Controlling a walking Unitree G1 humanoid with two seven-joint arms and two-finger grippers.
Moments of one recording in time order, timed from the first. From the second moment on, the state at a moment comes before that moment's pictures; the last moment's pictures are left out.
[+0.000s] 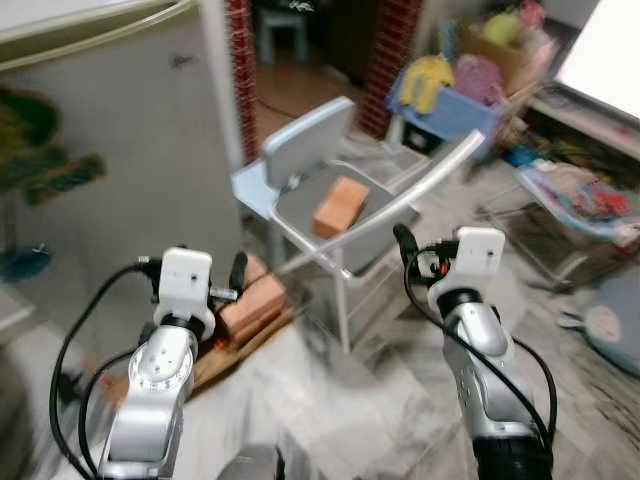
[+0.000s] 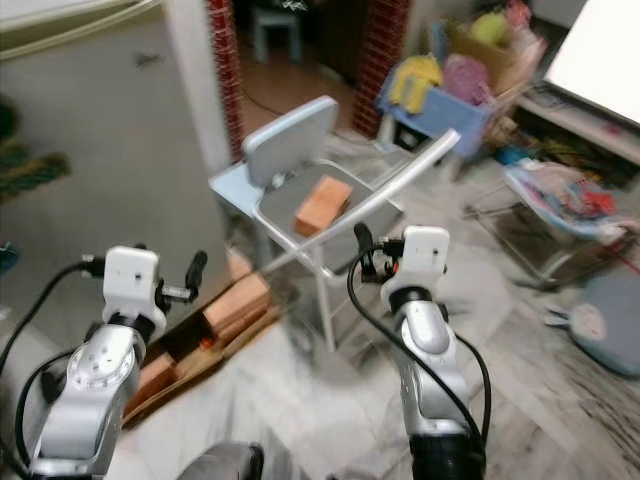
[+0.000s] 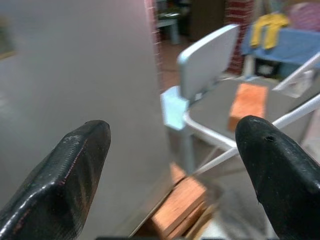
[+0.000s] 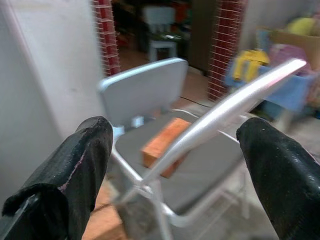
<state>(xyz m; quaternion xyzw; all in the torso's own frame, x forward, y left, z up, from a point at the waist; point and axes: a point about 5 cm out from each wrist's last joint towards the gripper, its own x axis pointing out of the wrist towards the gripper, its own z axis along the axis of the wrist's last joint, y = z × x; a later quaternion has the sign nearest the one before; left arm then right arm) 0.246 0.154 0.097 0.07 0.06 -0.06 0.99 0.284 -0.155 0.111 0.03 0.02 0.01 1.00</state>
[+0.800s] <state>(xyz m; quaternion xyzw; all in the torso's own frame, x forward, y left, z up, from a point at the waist) 0.248 0.138 0.099 0.08 0.05 -0.12 0.99 0.284 -0.170 0.096 0.02 0.04 -0.02 1.00</state>
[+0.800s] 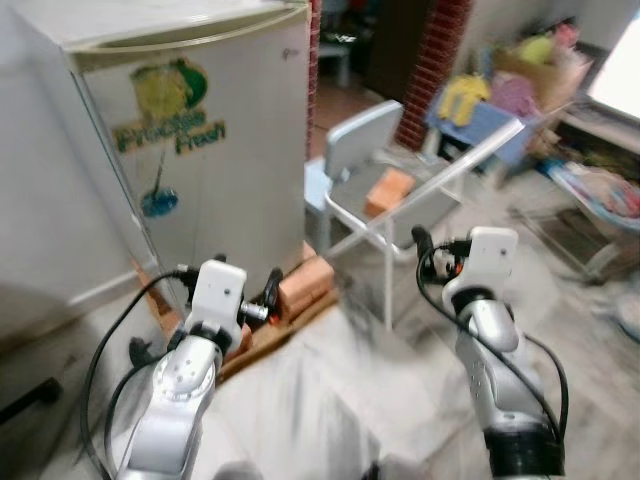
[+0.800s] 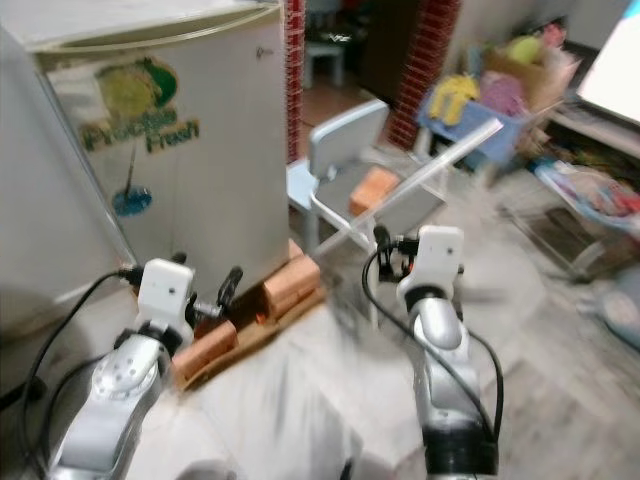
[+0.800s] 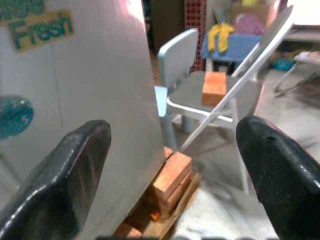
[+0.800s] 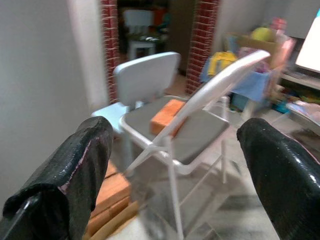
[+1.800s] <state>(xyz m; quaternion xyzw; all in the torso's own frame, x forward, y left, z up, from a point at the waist) 0.242 0.143 0.099 0.06 0.04 -0.13 0.99 0.292 -0.158 0.102 0.03 0.03 0.00 1.00</state>
